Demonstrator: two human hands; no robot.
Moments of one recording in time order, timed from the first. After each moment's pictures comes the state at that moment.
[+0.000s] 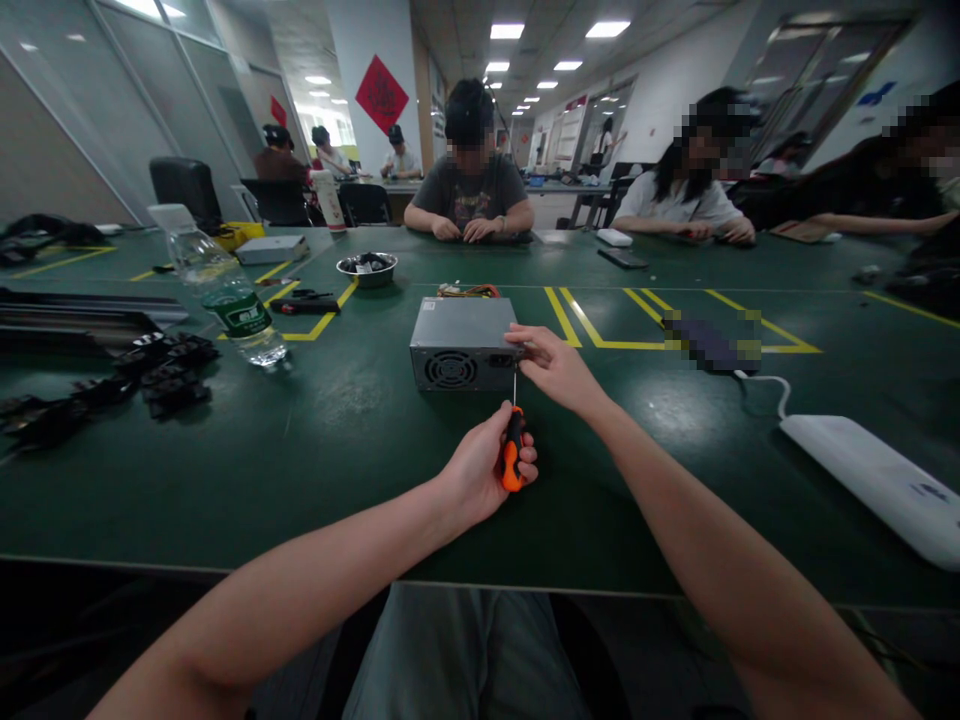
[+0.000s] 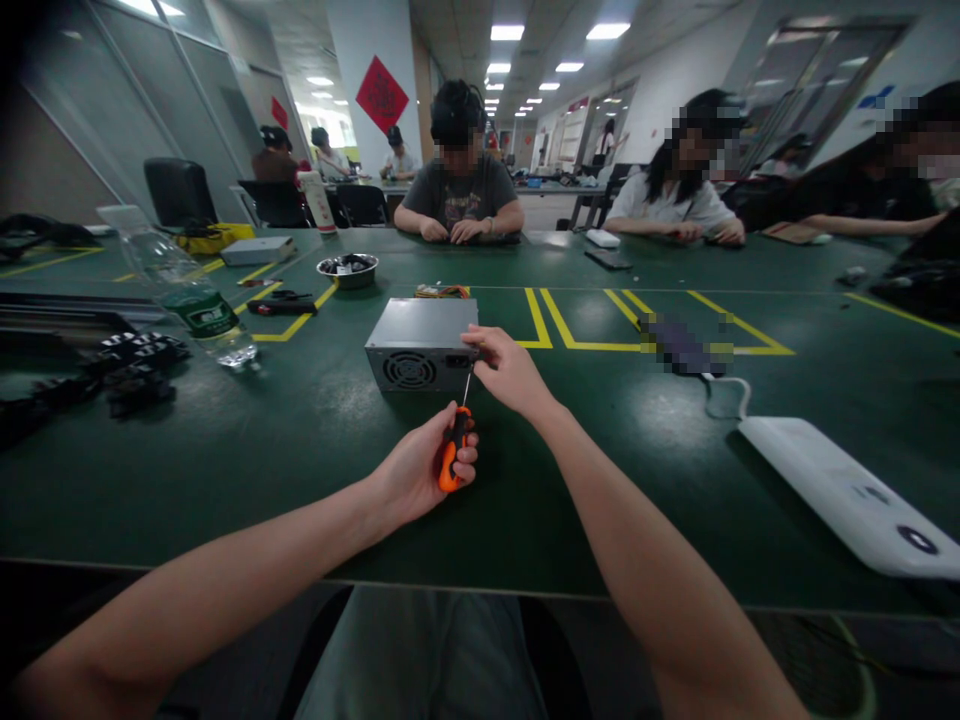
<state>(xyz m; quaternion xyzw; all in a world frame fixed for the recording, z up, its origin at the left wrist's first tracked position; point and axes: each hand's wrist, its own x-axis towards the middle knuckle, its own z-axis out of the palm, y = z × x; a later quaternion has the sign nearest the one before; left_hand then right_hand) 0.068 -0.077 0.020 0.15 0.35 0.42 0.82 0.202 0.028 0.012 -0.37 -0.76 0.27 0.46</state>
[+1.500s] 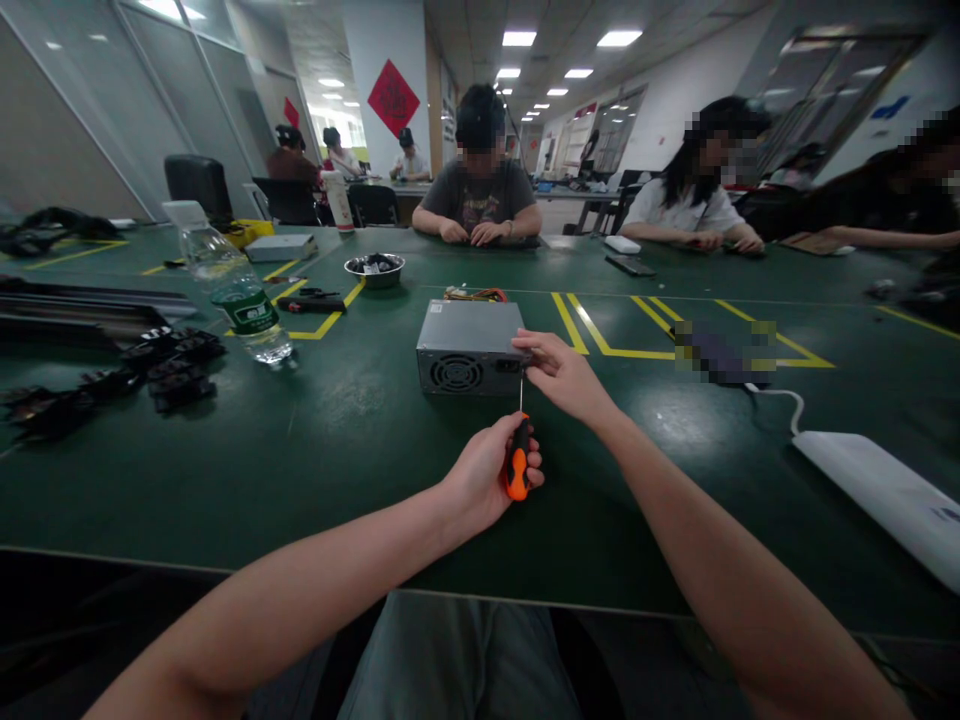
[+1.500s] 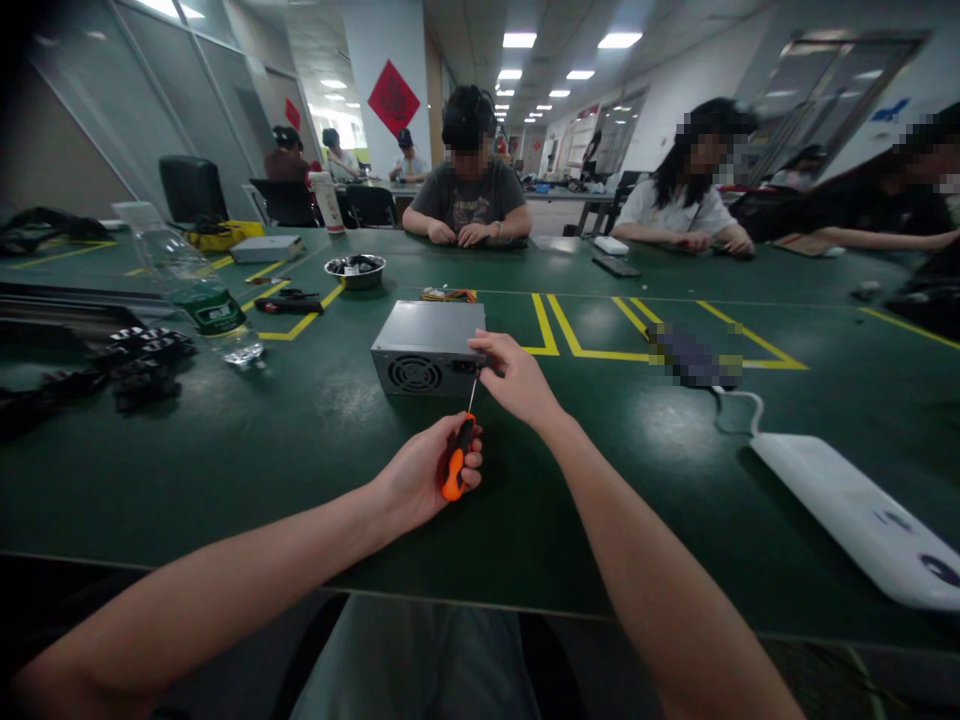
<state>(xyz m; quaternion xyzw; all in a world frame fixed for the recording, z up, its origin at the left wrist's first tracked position) 0.068 -0.076 0.022 0.15 0.37 0.43 0.81 0.202 0.026 0.013 -0.37 -0.77 0.27 0.45</state>
